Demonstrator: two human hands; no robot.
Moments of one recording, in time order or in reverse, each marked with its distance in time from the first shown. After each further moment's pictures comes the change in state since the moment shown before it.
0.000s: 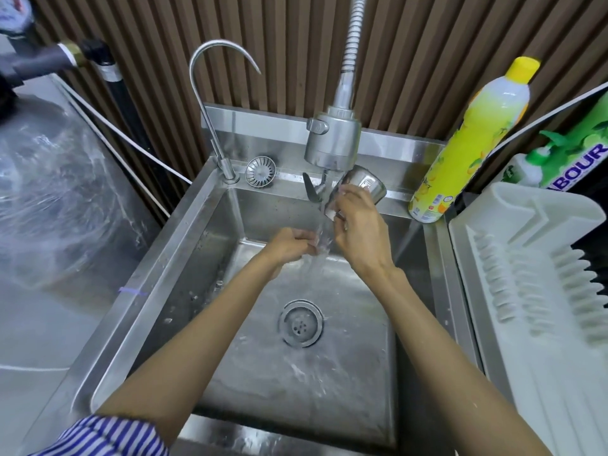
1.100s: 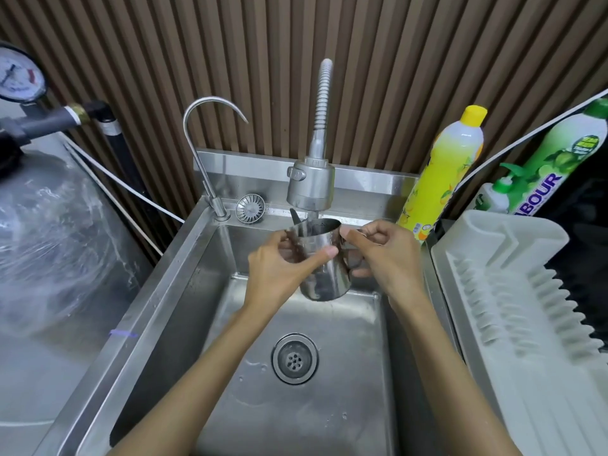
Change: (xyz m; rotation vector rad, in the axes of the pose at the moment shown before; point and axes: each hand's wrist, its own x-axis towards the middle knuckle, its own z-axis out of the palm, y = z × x) left_hand -0.059 0.033 0.006 0.129 0.404 0.446; right_hand -0.002 -0.014 -0.069 0.664 0.046 0.658
